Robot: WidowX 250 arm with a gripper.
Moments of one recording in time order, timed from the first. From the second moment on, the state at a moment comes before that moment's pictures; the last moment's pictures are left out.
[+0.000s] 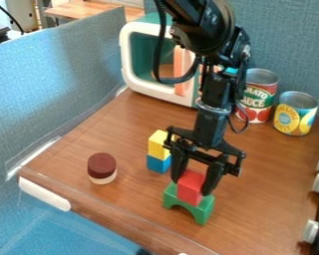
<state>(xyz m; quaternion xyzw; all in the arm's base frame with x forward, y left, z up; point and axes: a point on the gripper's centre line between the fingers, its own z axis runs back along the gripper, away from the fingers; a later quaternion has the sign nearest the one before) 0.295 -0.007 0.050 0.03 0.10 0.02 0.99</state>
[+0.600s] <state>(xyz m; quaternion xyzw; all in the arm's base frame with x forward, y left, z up) 0.299 -0.001 0.092 0.01 0.07 0.01 1.00</state>
